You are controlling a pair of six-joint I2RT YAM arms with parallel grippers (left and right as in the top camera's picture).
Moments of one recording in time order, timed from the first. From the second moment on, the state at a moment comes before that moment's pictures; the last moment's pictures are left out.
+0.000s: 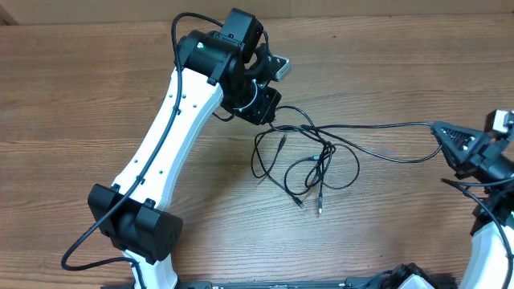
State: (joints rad) left arm -0.44 1.92 2.05 -1.43 0.40 0.05; right arm -0.77 1.09 0.63 0.36 -1.56 1.27
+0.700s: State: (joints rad) left arm -0.40 1.92 2.05 -1.37 0.57 0.13; right arm -0.86 1.09 0.63 0.32 -1.56 1.27
